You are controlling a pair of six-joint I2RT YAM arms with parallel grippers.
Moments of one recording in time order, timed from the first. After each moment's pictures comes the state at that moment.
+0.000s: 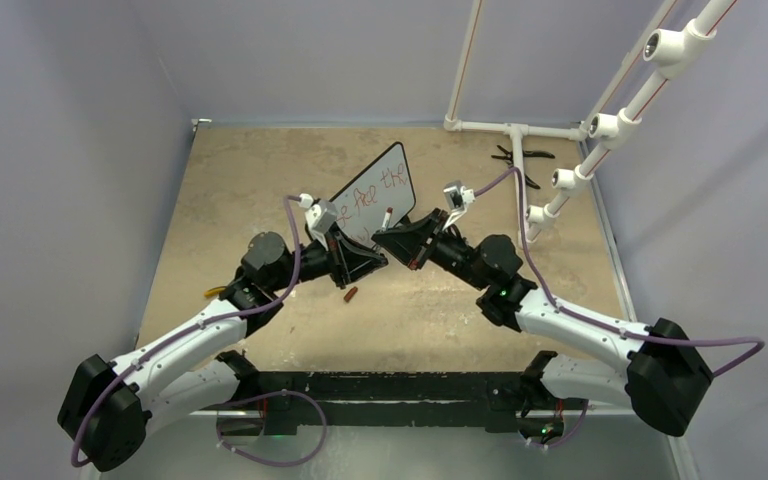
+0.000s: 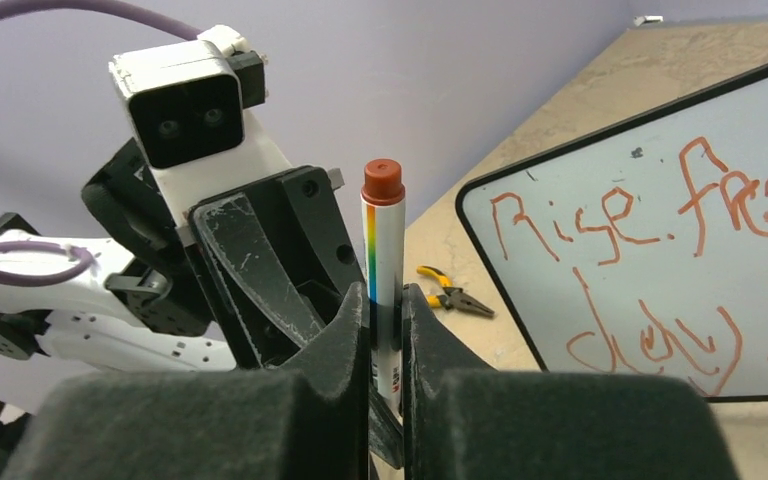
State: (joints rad) left arm -0.66 0.96 0.53 0.50 0.55 -0.50; right arm 0.82 1.12 0.58 0.78 -0.21 0.73
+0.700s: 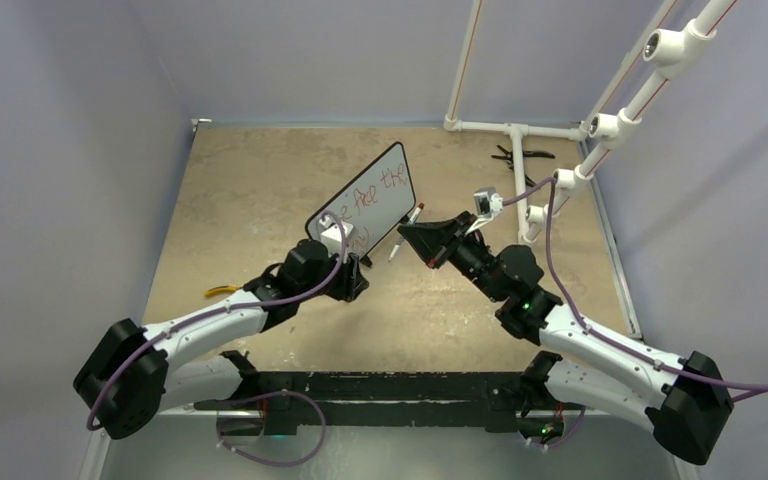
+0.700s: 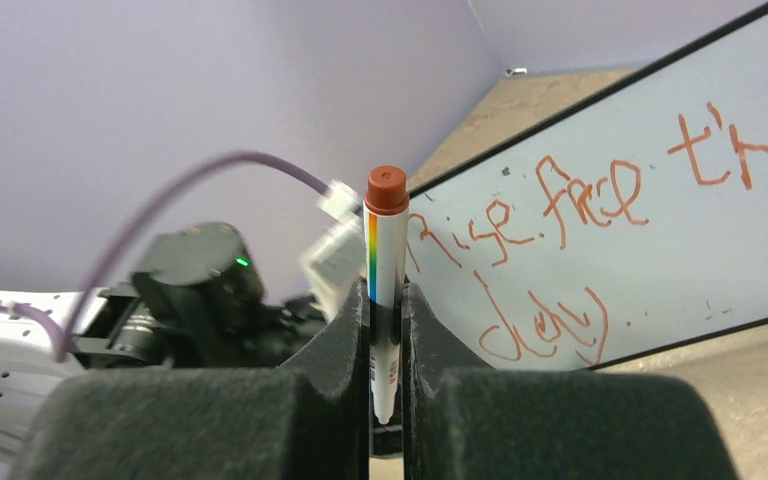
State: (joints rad) left arm -0.72 1.10 0.51 0.09 0.11 -0.38; right arm 0.82 0.93 0.55 0.57 0.02 0.63
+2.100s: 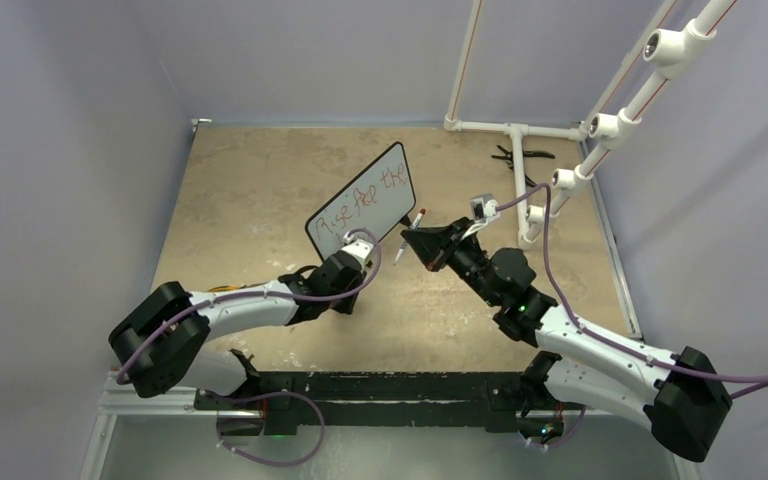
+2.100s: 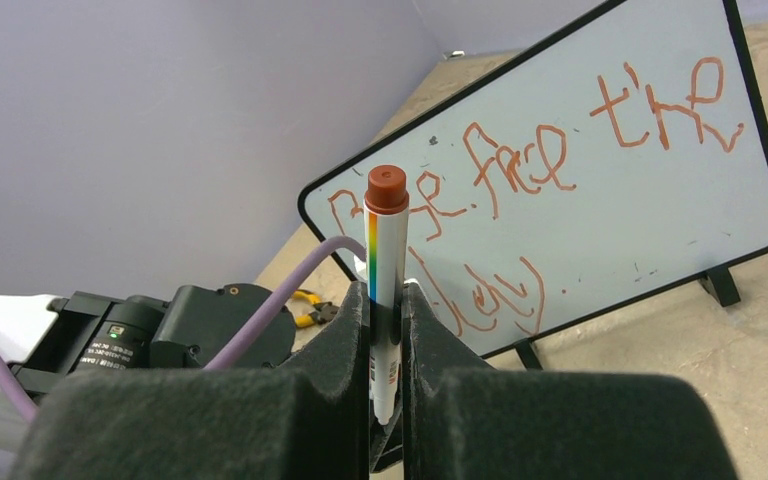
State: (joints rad) left arm -0.85 1.37 0.58 -0.11 -0.22 -0.33; right arm 0.82 0.94 0.49 0.57 0.10 0.59
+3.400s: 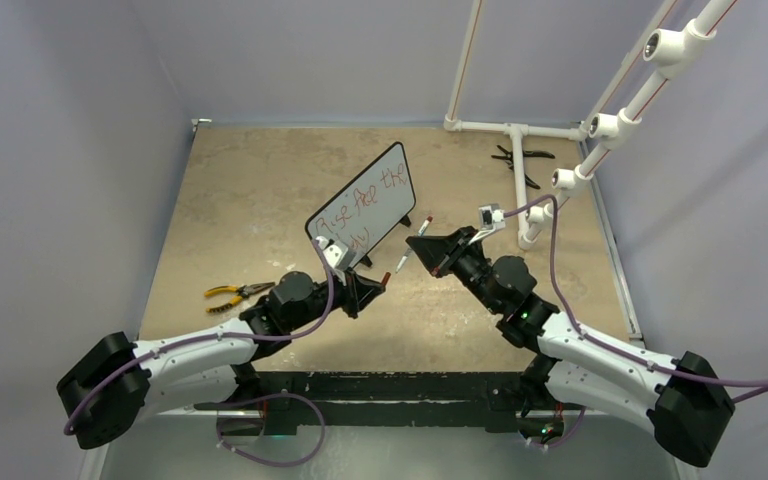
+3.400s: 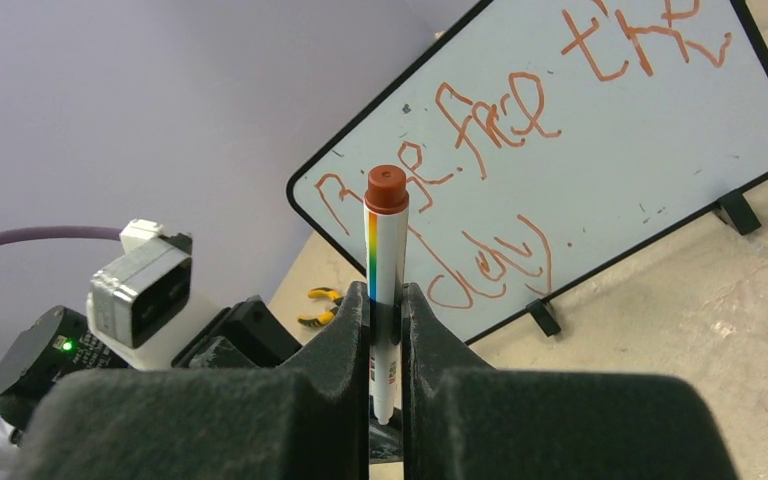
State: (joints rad) left arm -0.90 1.00 0.30 0.54 0.06 -0.40; right arm 0.82 0.90 0.42 0.56 0.14 0.74
